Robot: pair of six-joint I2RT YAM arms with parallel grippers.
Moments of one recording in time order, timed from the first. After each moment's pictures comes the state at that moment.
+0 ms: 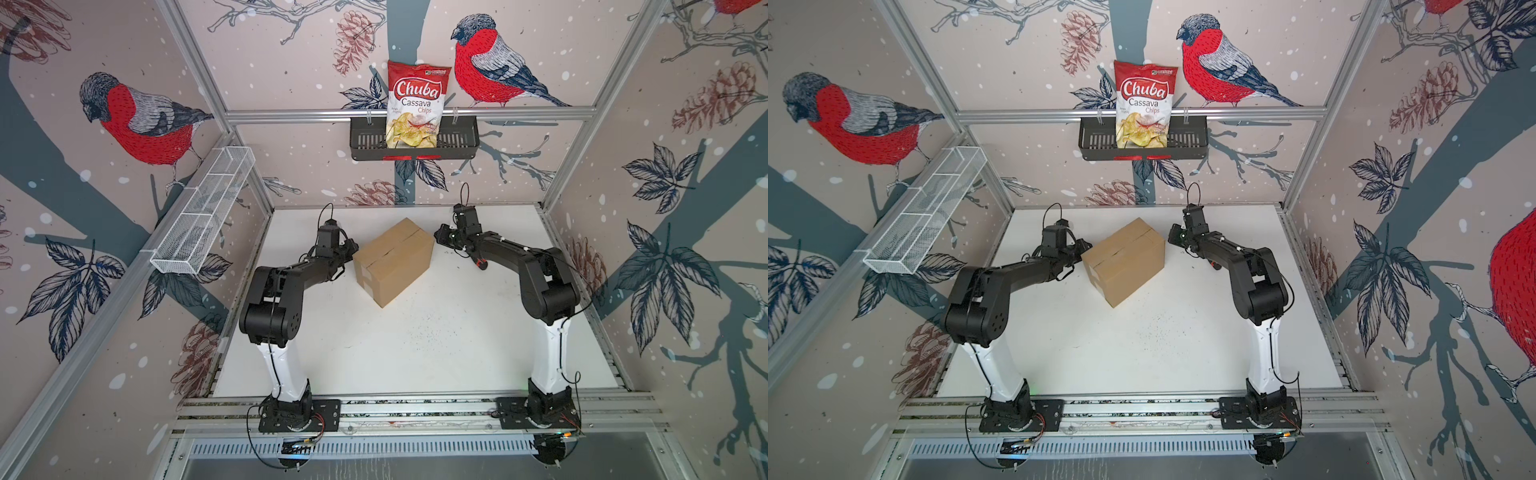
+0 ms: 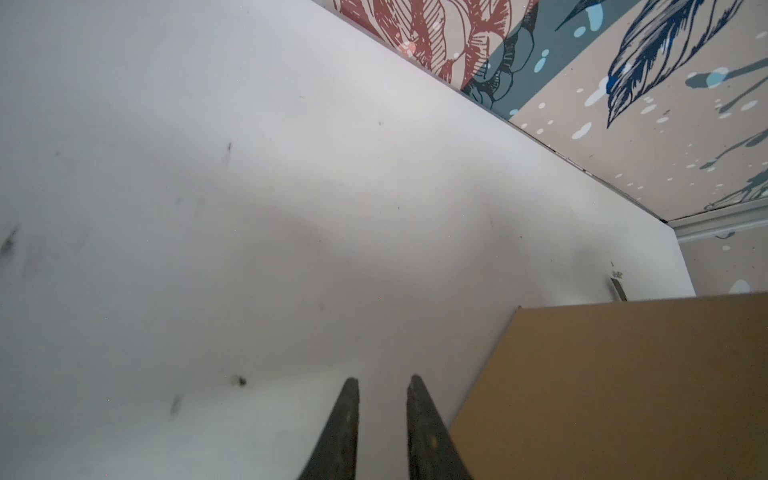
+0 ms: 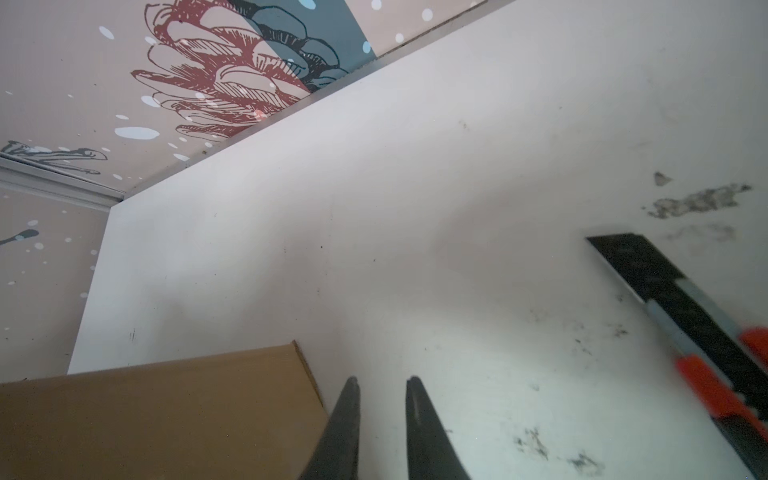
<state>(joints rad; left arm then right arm) -0.17 1.84 1.01 0.20 0.23 -0.53 0.39 2.10 1.47 -0.06 -0.19 0.55</state>
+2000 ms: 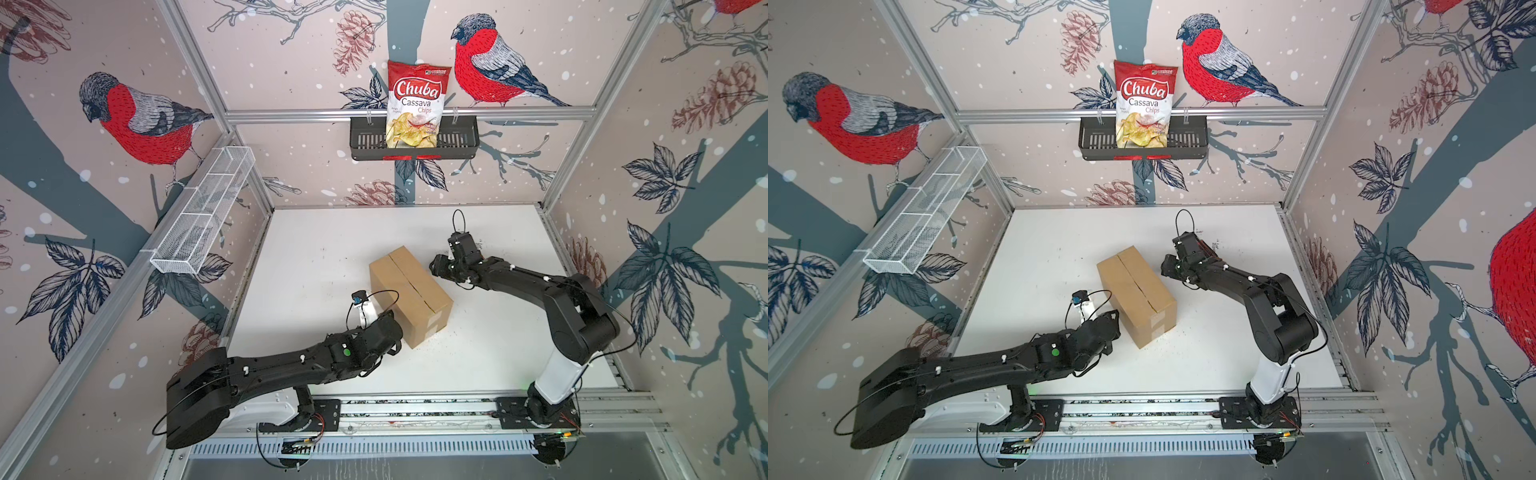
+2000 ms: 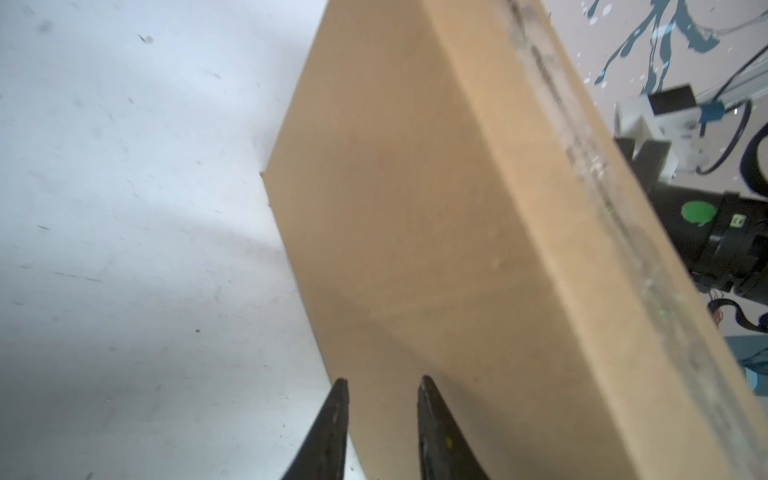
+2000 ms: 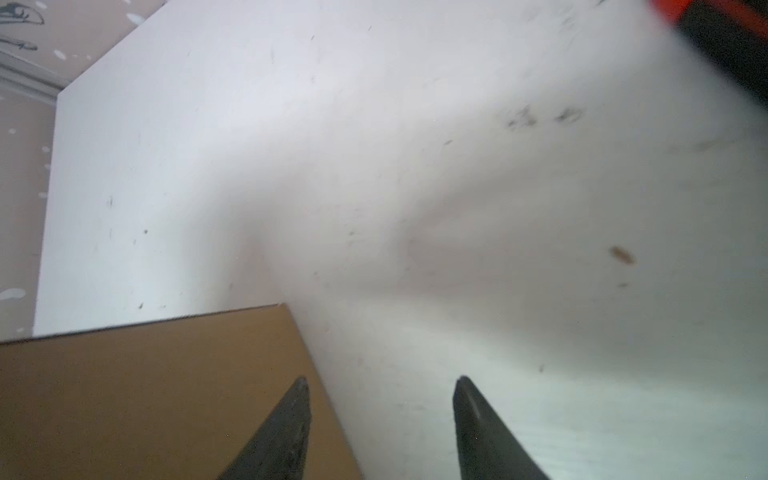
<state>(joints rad) -1.12 1.13 0.53 -0.14 -0.64 -1.20 0.51 1.75 1.08 -0.17 -0.07 0.60</state>
